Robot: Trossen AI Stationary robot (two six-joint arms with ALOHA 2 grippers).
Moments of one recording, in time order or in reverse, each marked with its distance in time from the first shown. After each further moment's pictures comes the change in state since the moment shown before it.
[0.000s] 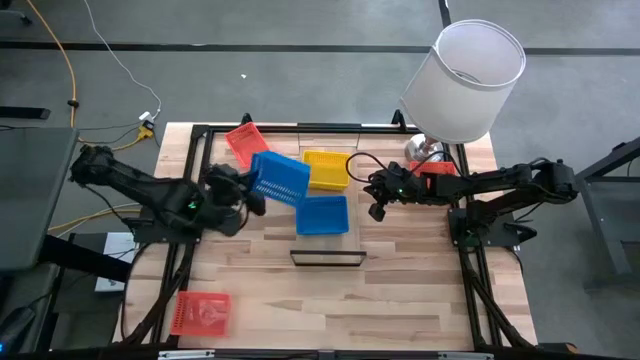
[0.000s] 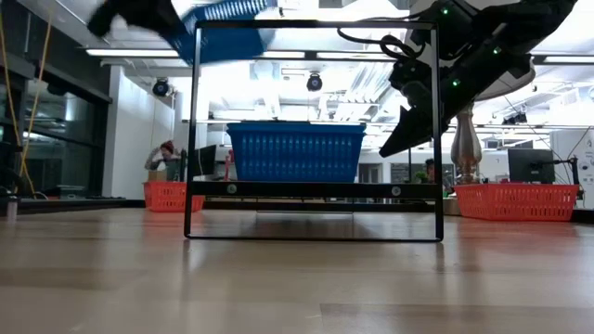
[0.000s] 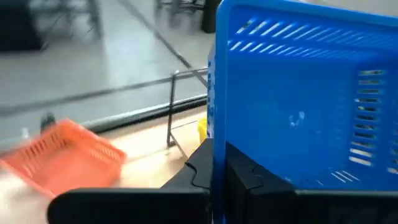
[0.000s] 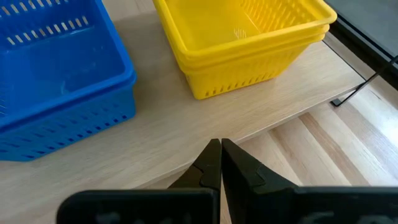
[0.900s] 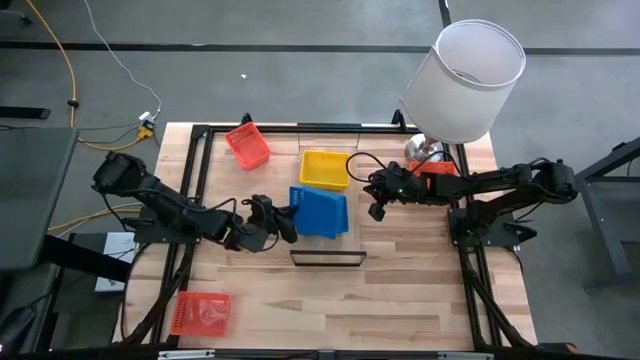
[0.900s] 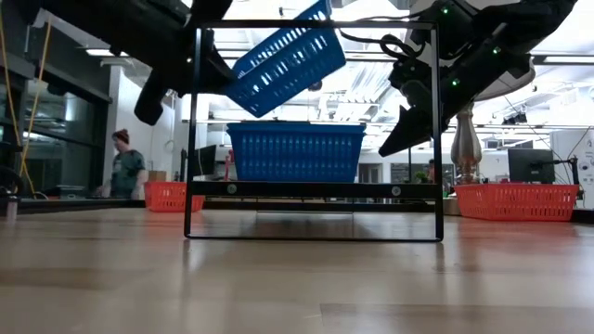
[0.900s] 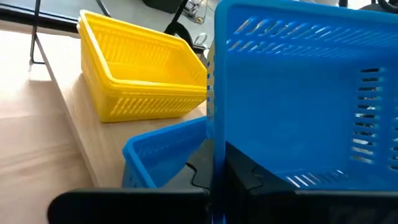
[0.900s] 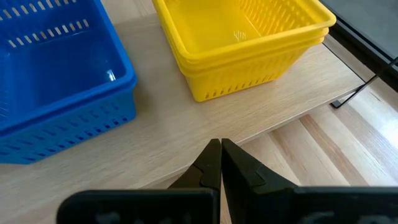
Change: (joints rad) left arm -0.008 0.338 -0.327 1.118 0.172 0.050; right arm 0.000 0.000 0.000 0.006 0.001 0.000
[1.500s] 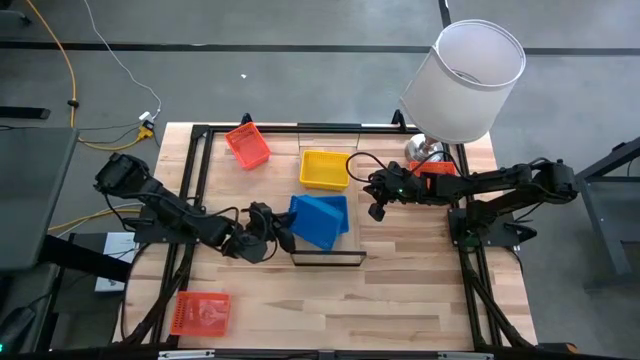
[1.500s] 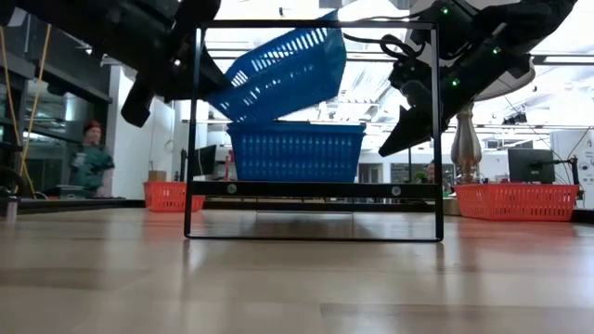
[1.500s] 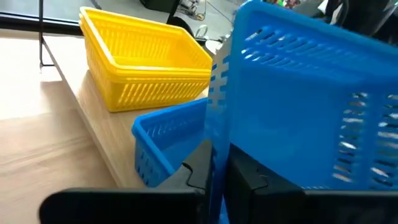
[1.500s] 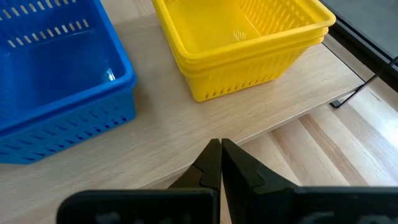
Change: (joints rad) left arm -0.063 0.028 0.001 -0.055 -0.054 0.019; right arm 0.000 0.000 0.000 0.000 0.001 0.001
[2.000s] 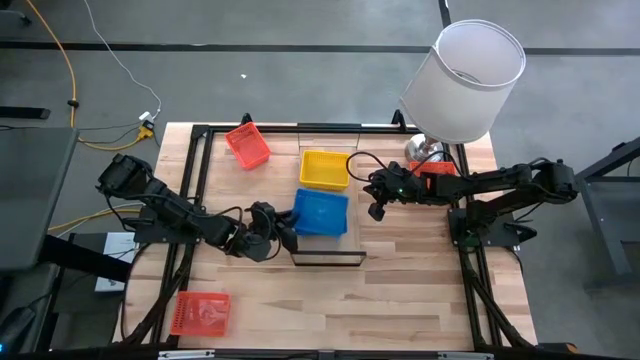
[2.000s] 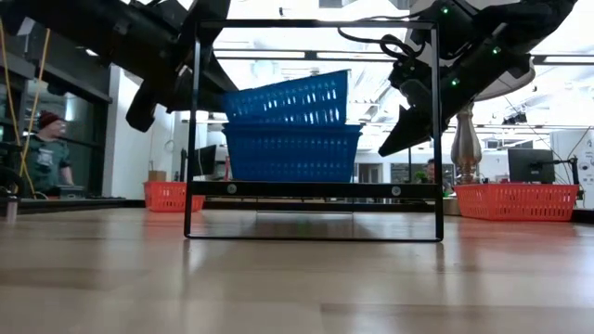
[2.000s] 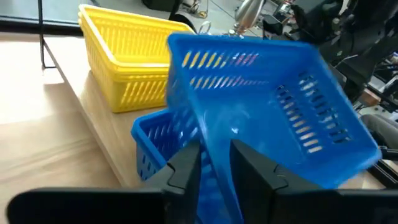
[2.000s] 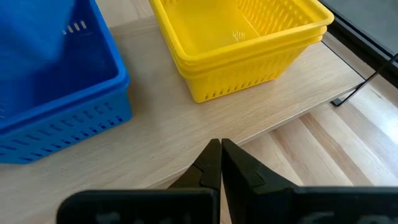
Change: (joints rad) left arm 0.022 0.033 0.000 0.022 0.016 0.041; right arm 0.000 0.000 0.000 0.002 0.000 0.019
